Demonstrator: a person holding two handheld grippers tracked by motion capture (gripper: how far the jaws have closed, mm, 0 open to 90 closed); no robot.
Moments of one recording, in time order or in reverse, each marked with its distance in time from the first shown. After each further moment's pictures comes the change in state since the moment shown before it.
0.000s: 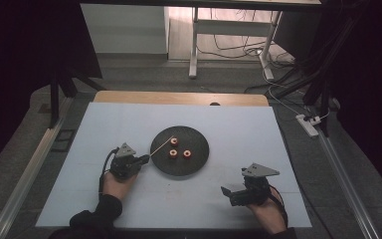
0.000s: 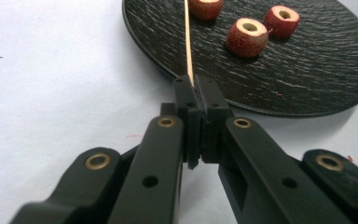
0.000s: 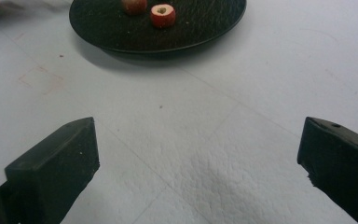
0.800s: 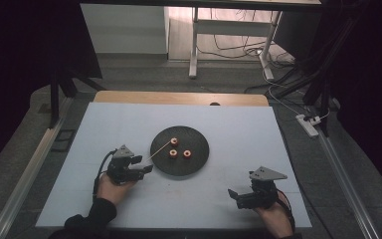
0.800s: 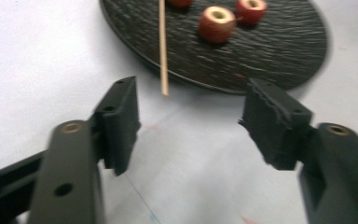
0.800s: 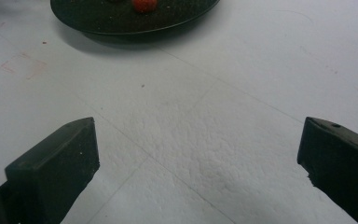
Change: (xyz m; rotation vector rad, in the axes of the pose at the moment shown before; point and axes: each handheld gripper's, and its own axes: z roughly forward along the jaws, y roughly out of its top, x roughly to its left) left arm -0.010 0.001 -0.034 0.034 -0.087 -0.008; right arm -0.008 -0.013 -0.013 0.010 -0.042 0.028
